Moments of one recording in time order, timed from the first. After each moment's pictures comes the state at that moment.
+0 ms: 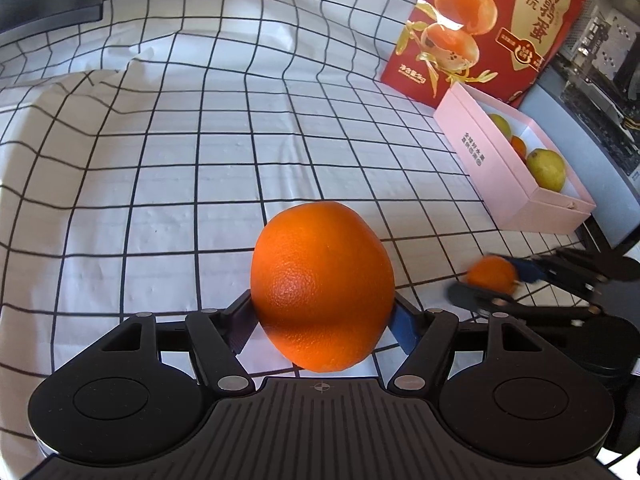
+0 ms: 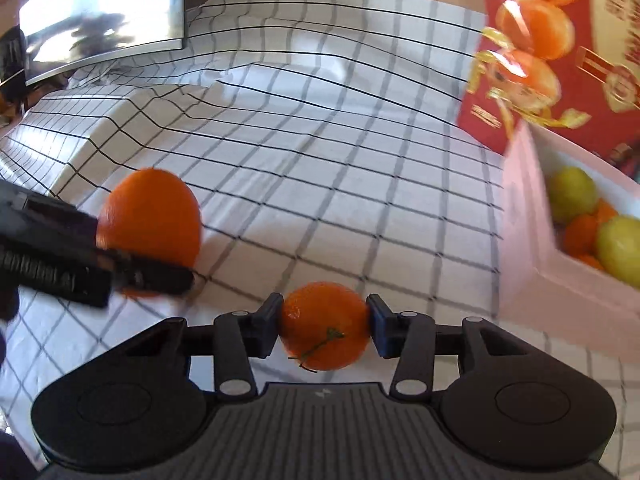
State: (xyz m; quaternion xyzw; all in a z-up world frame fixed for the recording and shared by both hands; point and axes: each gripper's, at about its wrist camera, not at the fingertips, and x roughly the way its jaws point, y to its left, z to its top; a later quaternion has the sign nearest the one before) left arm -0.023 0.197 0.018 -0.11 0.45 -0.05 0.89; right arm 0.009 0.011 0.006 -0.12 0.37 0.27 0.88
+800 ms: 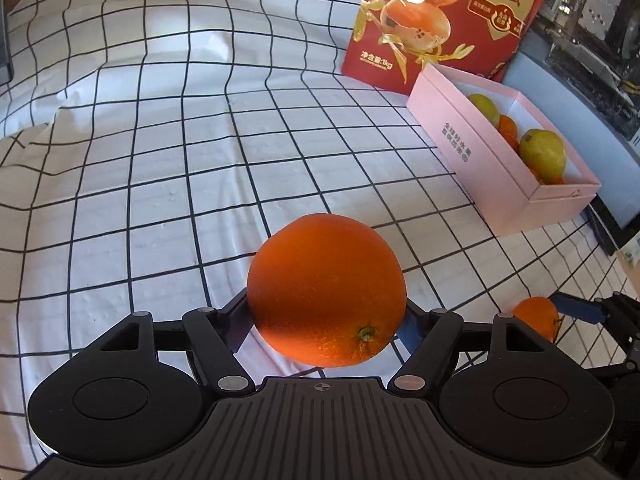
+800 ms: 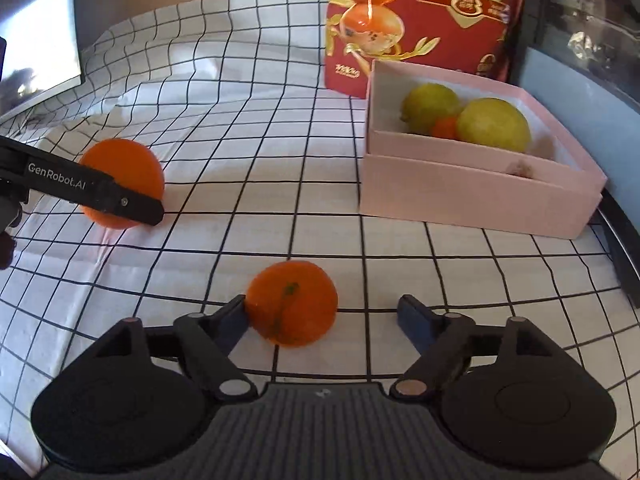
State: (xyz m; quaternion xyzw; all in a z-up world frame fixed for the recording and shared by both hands) left arm 0.032 0.159 0.013 -0.04 0.46 -0.08 0.88; right arm -0.017 -0.061 -0.013 -0.04 0.38 0.14 0.91
